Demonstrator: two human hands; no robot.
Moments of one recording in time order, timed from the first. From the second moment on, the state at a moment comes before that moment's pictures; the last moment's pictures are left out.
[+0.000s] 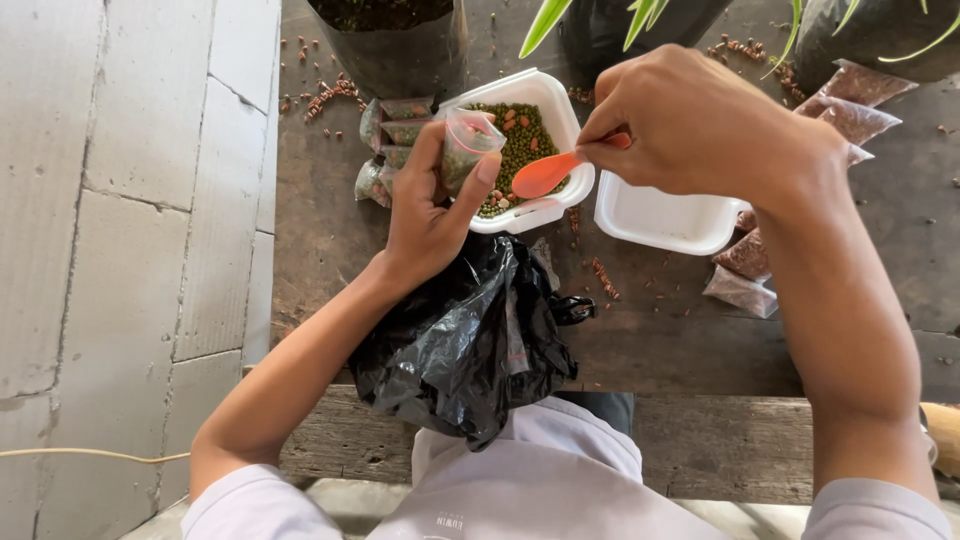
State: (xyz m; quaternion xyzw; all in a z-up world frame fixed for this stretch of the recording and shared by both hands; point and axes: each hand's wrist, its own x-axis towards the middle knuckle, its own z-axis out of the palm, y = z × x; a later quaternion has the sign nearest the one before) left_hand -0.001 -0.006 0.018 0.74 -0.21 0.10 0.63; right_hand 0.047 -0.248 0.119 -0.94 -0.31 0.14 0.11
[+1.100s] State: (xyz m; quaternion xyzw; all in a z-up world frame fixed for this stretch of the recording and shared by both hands) left_hand -0.004 -0.003 -0.002 0.86 -0.27 0.13 0.41; right_hand 0.027 -0.273 0.160 -0.93 -0.33 0.02 0.18
